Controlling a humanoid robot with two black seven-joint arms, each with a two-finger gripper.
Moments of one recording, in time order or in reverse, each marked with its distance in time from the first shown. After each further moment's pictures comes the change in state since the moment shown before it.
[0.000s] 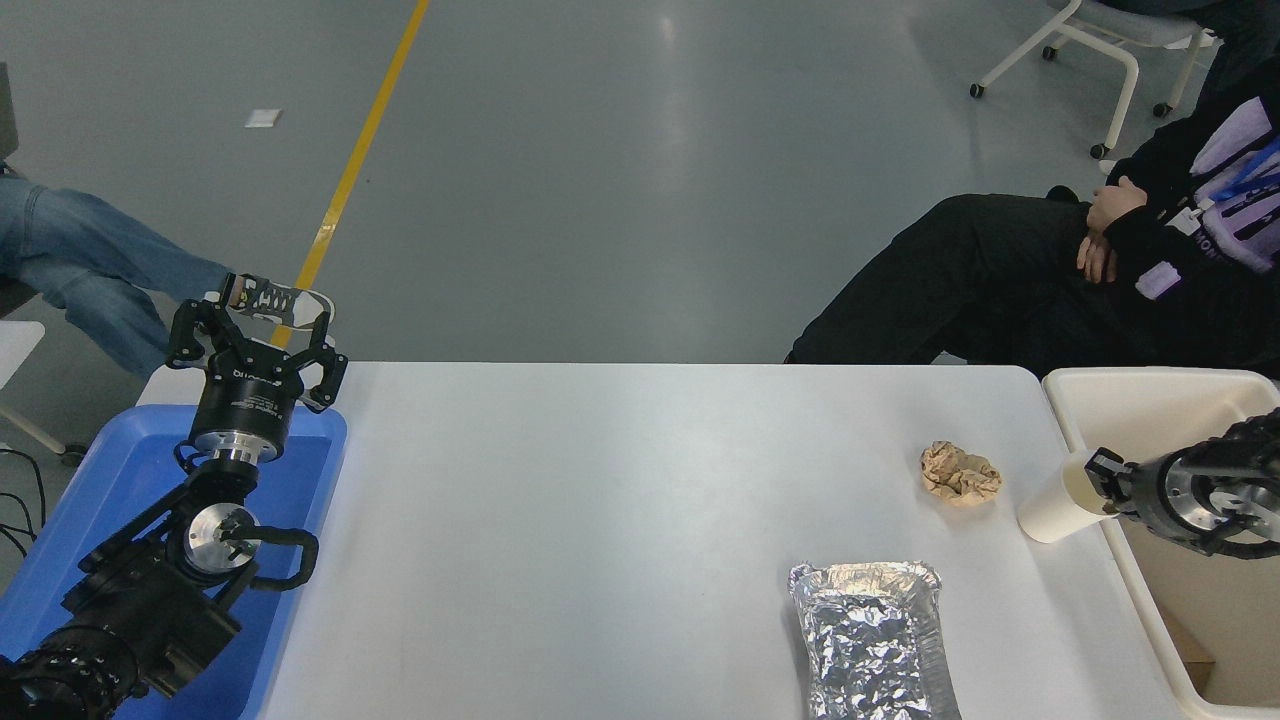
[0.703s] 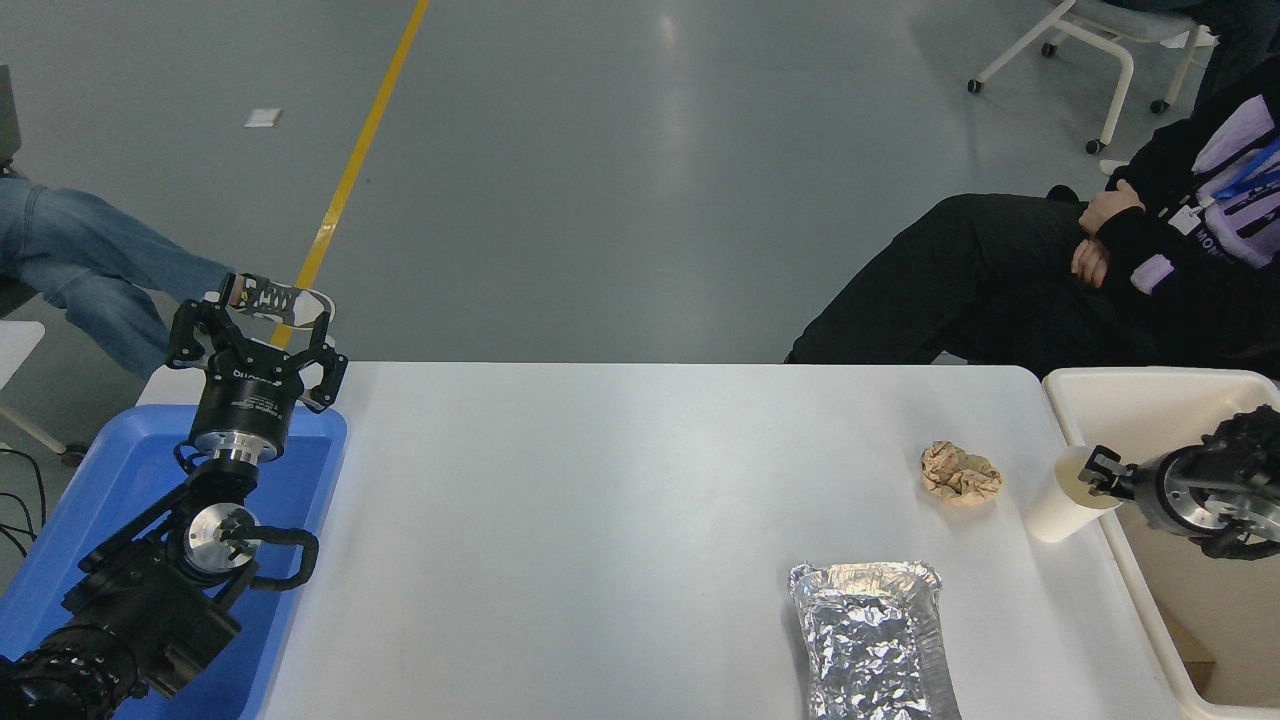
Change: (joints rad) left arm 0.000 0.000 0.000 0.000 0.000 0.000 0.000; right arm -0.069 0.050 -0.002 -0.084 -0.046 -0.048 -0.001
